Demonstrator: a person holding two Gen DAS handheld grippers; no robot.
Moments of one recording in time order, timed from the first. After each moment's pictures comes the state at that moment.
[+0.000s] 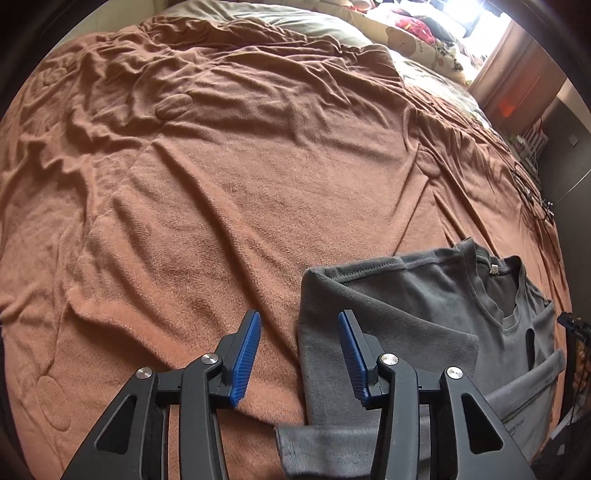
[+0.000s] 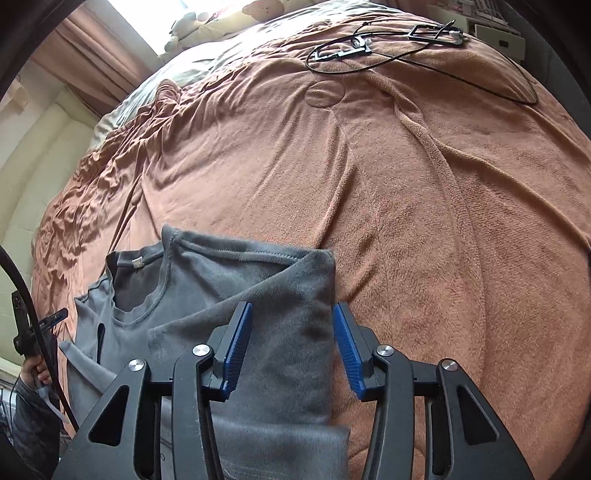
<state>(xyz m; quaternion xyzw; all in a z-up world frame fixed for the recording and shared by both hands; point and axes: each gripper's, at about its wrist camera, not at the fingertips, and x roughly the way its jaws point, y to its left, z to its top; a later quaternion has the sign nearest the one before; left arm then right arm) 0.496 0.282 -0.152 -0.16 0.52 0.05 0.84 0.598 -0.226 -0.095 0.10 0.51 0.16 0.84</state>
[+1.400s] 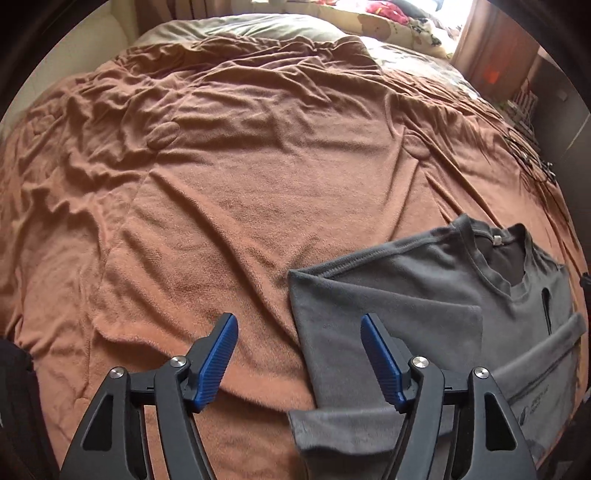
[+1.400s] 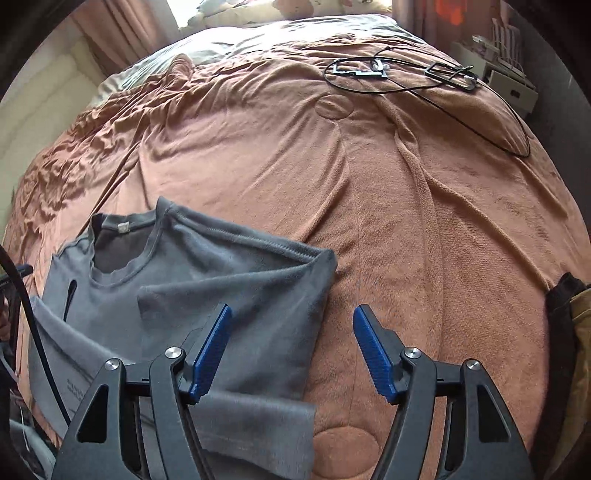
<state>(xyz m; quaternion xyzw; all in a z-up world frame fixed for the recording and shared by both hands) 0.482 0.262 -0.128 -0.07 0.52 0.04 0.85 0.549 -0.203 -0.076 -0.02 0.49 0.16 0.86</state>
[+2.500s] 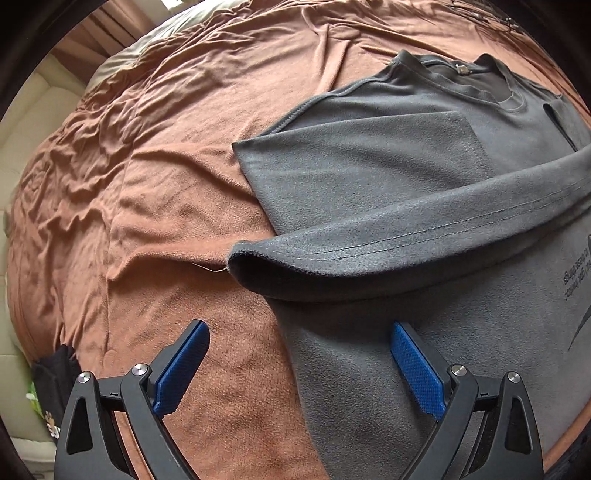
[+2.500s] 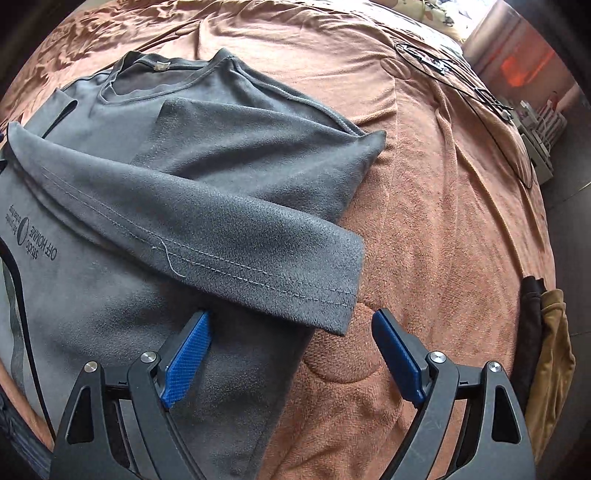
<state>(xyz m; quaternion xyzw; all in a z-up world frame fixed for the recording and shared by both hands) 0.410 0.199 -0.181 0.13 0.59 0.03 0.80 0.477 -0.159 -0.121 -0.24 0.50 0.15 0.82</state>
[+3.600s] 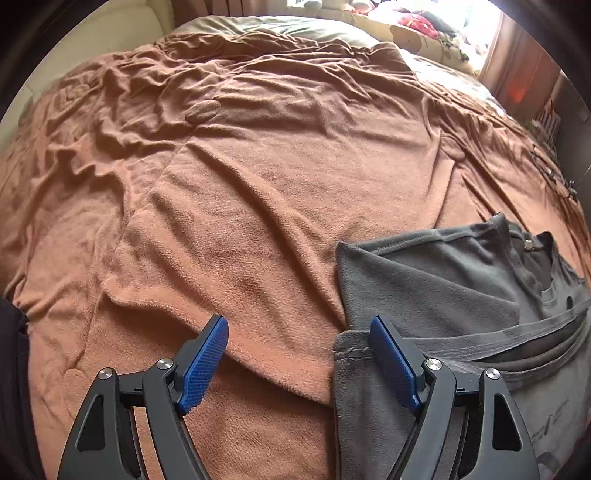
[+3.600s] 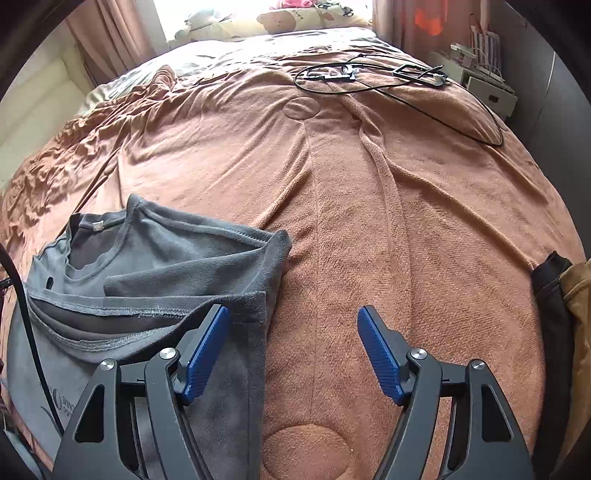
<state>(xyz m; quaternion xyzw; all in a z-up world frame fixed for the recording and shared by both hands) 0.463 0.284 -0.159 -0.10 0.50 0.09 0.86 0.538 -0.225 -0.099 -0.01 0.45 0.13 0.88</state>
